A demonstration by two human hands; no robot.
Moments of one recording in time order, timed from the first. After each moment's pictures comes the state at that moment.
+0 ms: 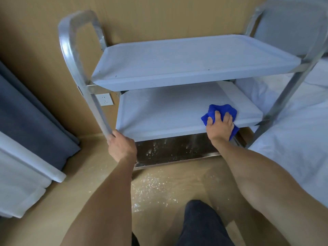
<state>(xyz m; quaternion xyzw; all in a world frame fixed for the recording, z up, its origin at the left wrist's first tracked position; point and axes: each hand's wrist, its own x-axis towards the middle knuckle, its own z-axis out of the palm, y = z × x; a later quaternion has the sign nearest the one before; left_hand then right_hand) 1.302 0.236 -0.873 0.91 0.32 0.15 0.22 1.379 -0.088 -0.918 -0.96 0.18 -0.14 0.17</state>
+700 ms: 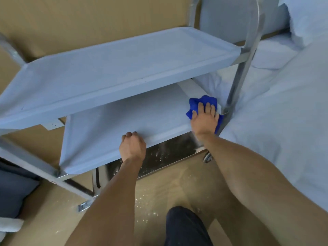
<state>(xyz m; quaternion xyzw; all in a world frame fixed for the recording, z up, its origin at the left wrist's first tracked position) 1.377 0.057 -0.877 0.99 0.04 0.04 0.13 1.415 -0.209 -0.918 -0.95 0.23 -0.17 0.14</state>
